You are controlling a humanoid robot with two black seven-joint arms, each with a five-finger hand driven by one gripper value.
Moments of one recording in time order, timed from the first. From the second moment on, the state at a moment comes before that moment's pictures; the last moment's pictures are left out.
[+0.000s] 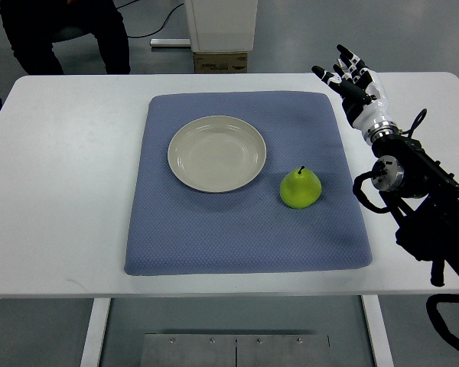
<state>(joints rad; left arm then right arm) -0.04 0.00 -0.11 -0.26 -0.03 0.06 -0.04 0.81 -0.02 1.02 0.64 -0.49 -0.01 0.28</state>
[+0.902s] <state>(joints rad) -0.04 0.00 -0.11 -0.26 -0.03 0.06 -0.04 0.82 -0.03 1.02 0.64 -0.49 -0.01 0.27</state>
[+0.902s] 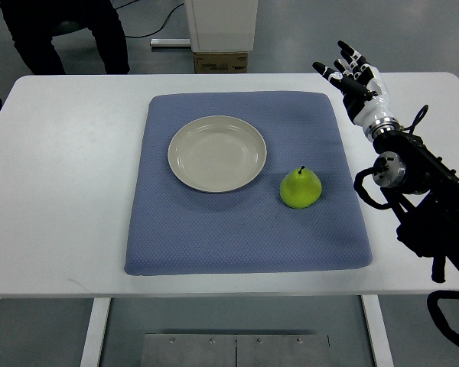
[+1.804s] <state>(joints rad) -0.04 0.00 -0.11 -0.26 -0.03 0.06 -0.04 0.81 -0.16 0.82 0.74 -0.49 -0.01 0.33</state>
